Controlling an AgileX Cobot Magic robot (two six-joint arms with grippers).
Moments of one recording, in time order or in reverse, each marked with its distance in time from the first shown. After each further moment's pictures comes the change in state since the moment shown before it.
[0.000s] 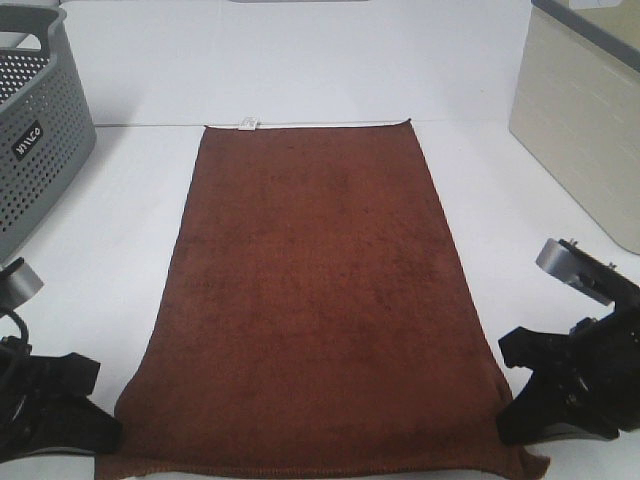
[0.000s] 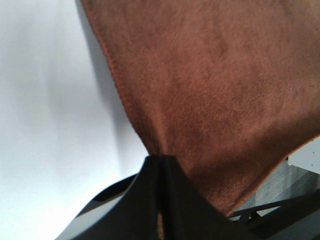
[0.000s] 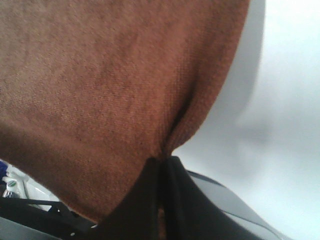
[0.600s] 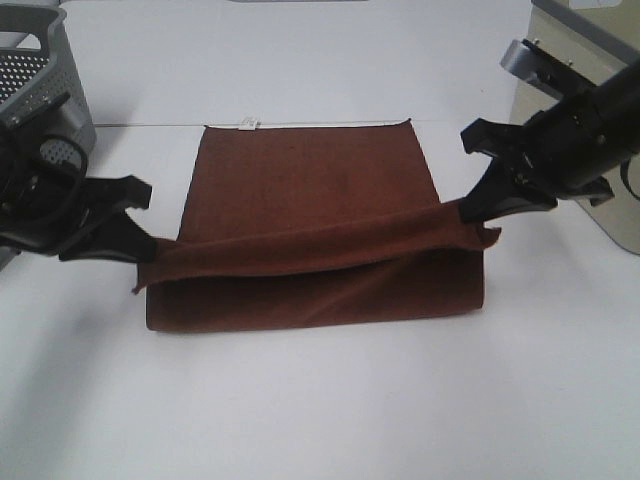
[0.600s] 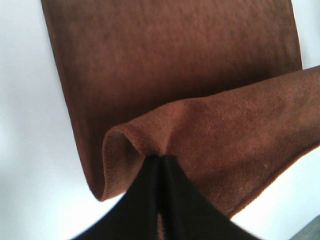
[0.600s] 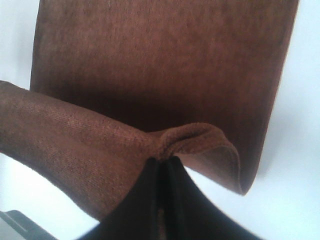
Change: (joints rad) left arm 0.000 0.180 -0.517 0.271 -0.060 -0.213; right arm 0.000 0.220 -0.655 -0.192 0.101 0.118
